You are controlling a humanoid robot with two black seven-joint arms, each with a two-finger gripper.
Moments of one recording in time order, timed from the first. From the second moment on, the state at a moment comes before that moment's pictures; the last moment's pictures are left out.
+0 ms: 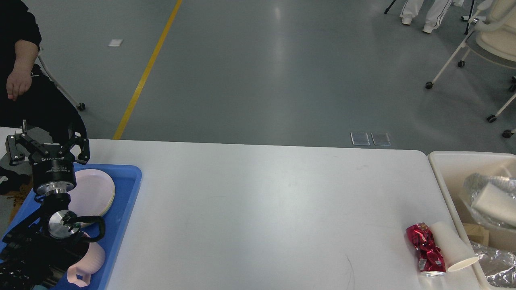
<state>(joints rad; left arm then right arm) -0.57 0.26 -1.02 -0.35 -0.15 -0.62 -0.72 0.95 -0.80 -0.65 0.58 0.14 -0.05 -0.48</state>
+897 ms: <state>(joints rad) -0.57 0.26 -1.02 -0.35 -0.15 -0.62 -0.72 1.53 -0.60 -0.77 0.77 0.13 0.27 -0.48</state>
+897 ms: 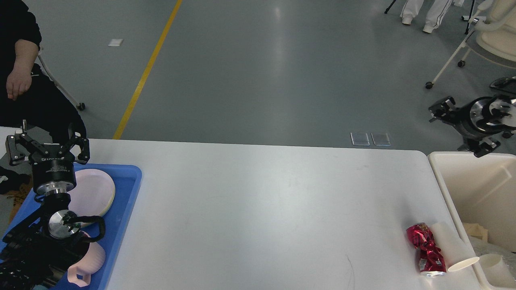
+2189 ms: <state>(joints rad) -0.57 0.26 -1.02 -0.35 -0.15 -0.62 -0.72 1.80 -0.45 -0.87 1.34 -0.30 0.69 -0.48</state>
